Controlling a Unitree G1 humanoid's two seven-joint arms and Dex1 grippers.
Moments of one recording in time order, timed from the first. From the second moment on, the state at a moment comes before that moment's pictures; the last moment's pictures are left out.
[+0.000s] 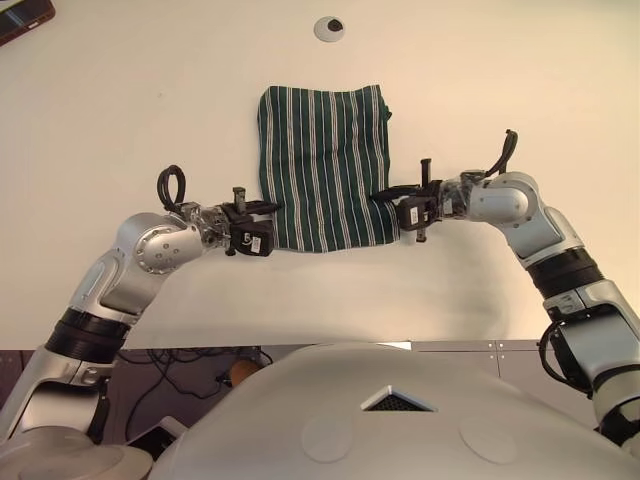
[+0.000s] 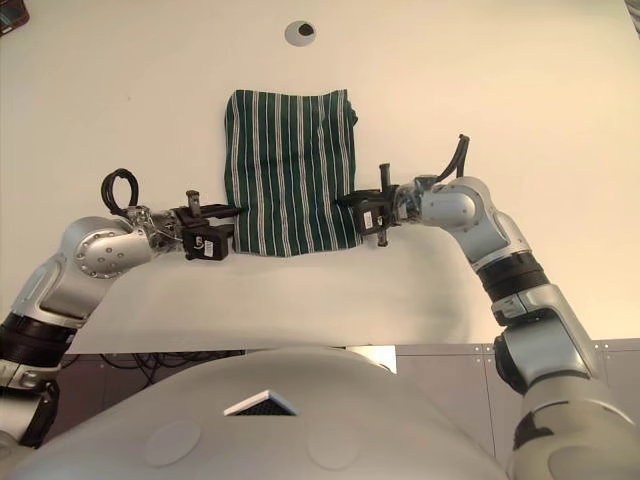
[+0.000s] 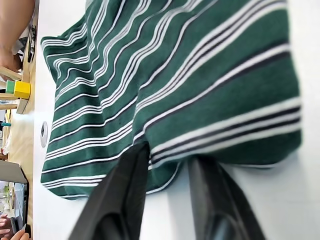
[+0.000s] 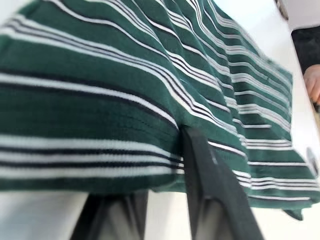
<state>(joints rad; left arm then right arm) 0.06 0.80 -0.33 -0.11 0.39 -0.28 -0.74 -0.30 -0.59 0.46 0.37 -0.21 -0.53 0.93</state>
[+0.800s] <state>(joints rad) -0.29 0.56 0.00 -0.07 -0.51 0.81 -0.74 -0.74 -0.36 0.13 0.71 0.38 0.81 1.04</state>
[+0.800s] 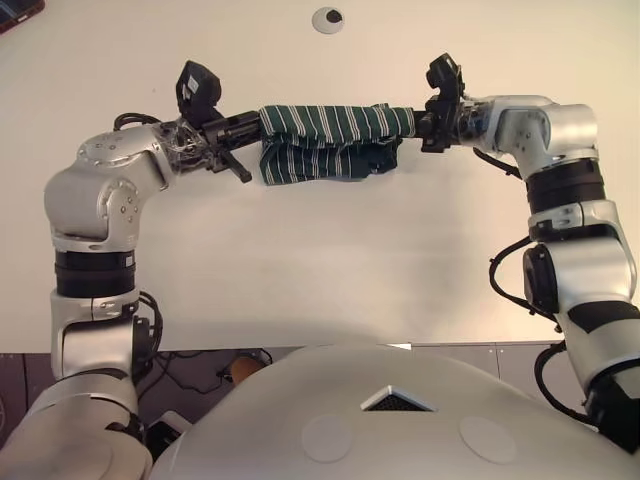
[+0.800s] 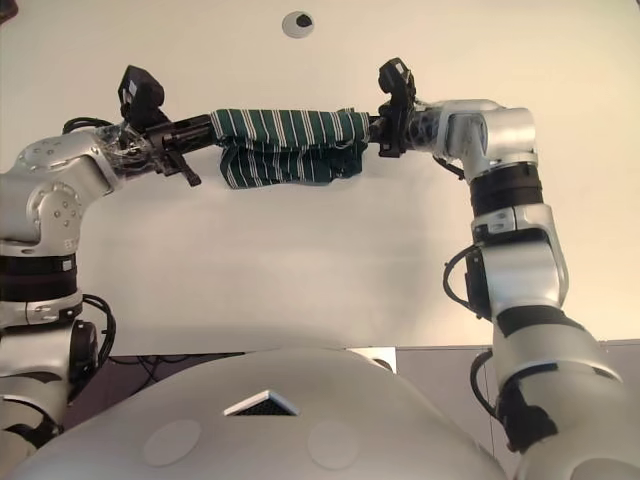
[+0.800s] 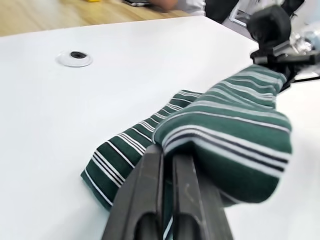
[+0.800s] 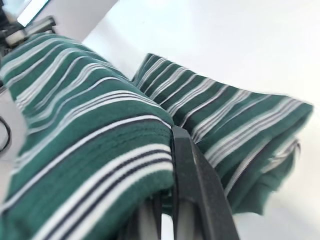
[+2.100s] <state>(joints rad) -0.20 0.42 -0.13 0.12 -0.20 0.47 -0.58 -0.83 -0.21 -0.01 1.06 0.06 0.03 0.34</state>
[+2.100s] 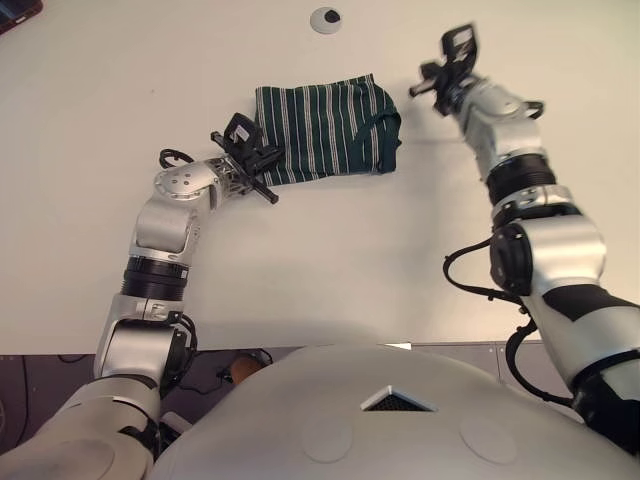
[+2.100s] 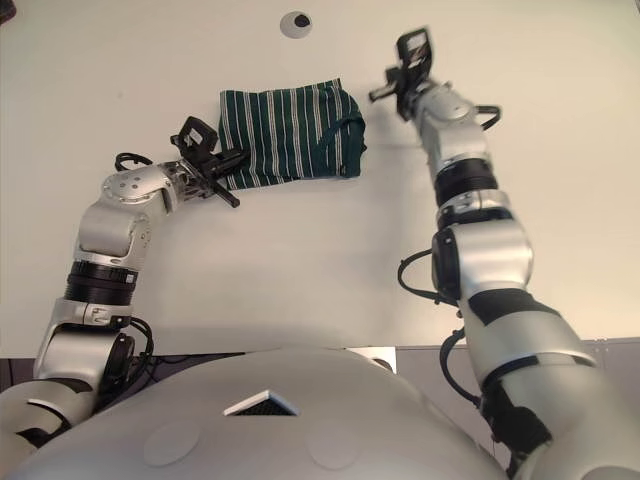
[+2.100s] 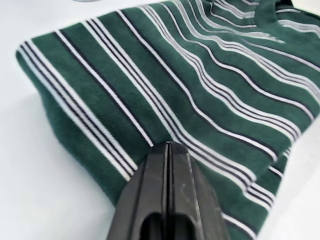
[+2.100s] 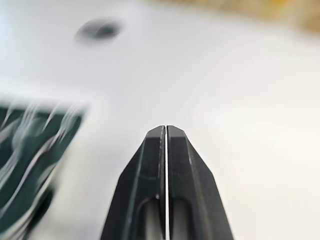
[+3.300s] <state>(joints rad) -0.18 0.27 0.30 -0.01 -0.21 0.31 -0.06 -0.47 -0.20 0.03 0.35 -0.03 -0.11 -0.16</state>
